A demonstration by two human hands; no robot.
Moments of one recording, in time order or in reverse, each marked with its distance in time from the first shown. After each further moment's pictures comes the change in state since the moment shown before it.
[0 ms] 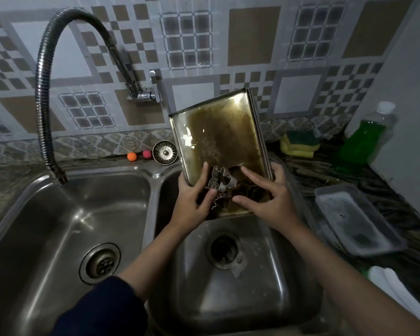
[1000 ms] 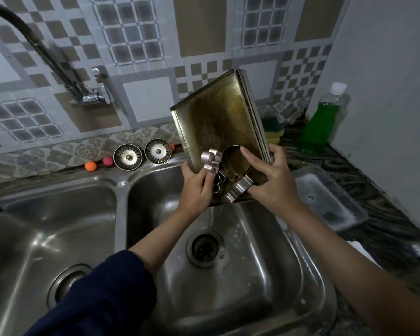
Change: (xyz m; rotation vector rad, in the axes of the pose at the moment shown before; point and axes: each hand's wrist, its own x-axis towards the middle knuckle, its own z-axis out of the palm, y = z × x) left_hand 0.043 0.013 0.076 -0.134 -0.135 -0.051; right_hand 0.007 0.020 -0.048 -0.334 0.090 0.041
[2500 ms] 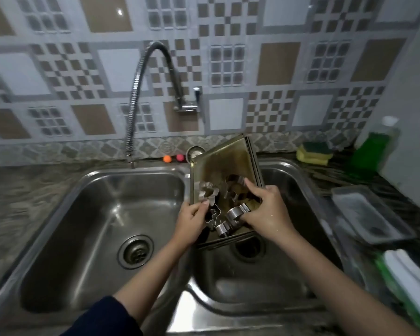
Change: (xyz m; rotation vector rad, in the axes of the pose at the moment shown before) left_hand -0.149 -0.009 -0.144 -0.108 0.157 -0.384; right_hand -0.064 -0.170 0.039 0.168 -0.390 0.358
